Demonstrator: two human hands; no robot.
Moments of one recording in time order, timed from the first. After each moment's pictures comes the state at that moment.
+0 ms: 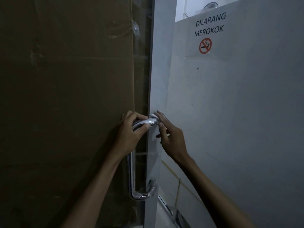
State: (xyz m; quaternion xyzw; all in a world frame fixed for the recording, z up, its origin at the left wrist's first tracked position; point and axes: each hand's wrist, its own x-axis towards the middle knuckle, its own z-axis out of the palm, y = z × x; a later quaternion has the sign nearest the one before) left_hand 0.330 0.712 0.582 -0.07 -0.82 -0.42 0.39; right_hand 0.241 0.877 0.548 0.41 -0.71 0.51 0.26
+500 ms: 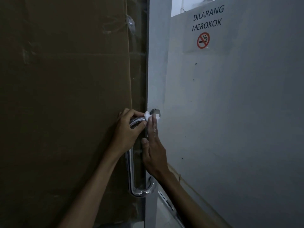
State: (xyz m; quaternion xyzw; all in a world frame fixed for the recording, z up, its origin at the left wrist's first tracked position) left_hand 0.323 0.710 0.580 -0.07 -0.81 -0.43 0.39; right_hand 0.282 0.837 0.504 0.39 -0.73 0.49 0.27
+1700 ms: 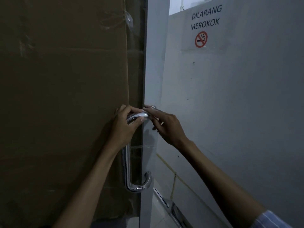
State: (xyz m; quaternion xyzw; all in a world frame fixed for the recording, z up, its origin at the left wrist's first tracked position) left_hand 0.328 0.718 0.582 -0.05 -0.81 -0.44 0.39; right_hand 0.221 0.891 0.576 0.49 -0.75 0.35 0.27
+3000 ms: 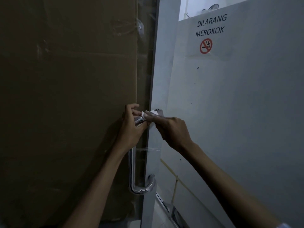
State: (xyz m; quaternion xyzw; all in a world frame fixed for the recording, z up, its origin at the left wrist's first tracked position) left_hand 0.328 0.714 0.574 -0.04 -0.77 -0.53 0.36; right_hand 0.248 0.888 0.581 0.50 -0.75 0.24 0.37
